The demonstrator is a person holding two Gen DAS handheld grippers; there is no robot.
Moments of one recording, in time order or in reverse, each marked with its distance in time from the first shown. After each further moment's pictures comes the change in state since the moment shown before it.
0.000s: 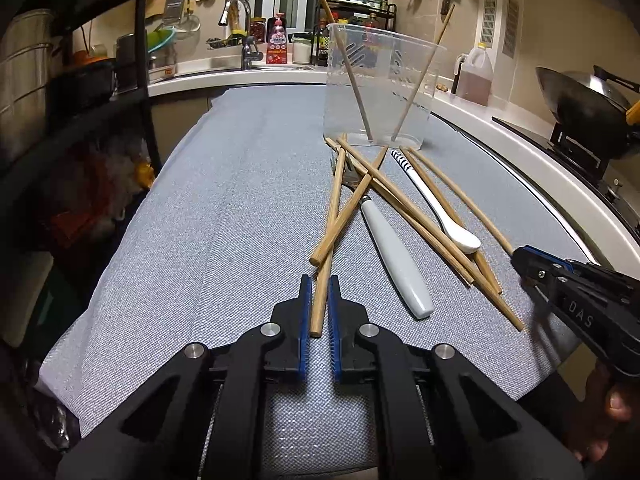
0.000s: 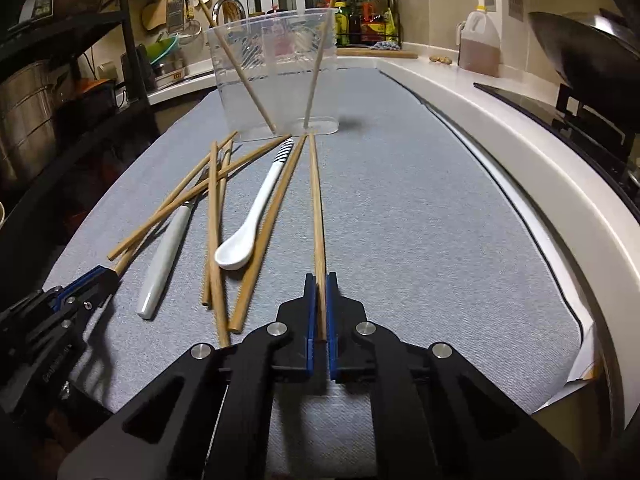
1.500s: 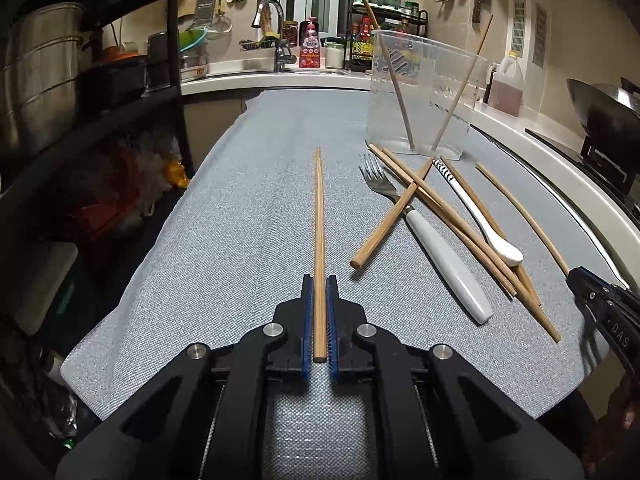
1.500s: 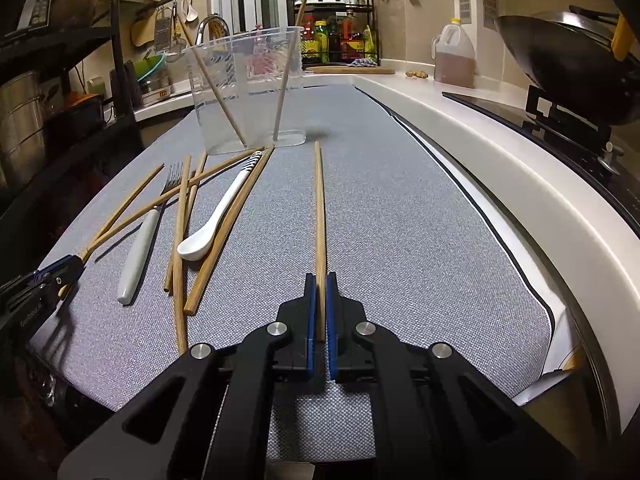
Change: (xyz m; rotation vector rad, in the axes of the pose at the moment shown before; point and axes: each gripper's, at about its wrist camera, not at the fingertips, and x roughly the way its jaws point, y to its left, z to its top) left arm 0.007 0.021 0.002 -0.049 -0.025 0.103; right arm -0.008 -0.023 -0.014 0.032 -0.064 -0.035
